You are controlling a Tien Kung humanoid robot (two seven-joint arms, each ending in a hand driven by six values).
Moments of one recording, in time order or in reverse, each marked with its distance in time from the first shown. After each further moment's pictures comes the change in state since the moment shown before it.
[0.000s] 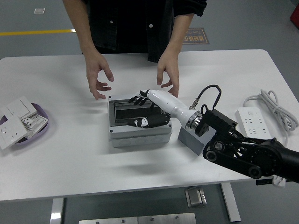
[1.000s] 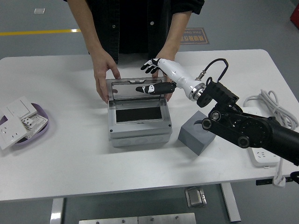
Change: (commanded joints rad) left arm -0.007 0.009 -0.017 0.000 0.024 -0.001 0.010; right arm 0.136 0.084 0.048 -0.257 0.041 0.003 0.020
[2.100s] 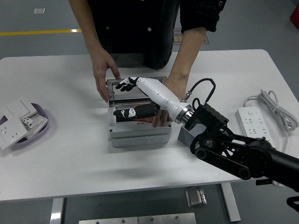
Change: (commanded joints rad) left arm 0.013 -0.008 0.006 0.001 -0.022 0.002 -0.005; right arm -0.156 0.008 0.098 0.280 -0.165 0.000 -0.037
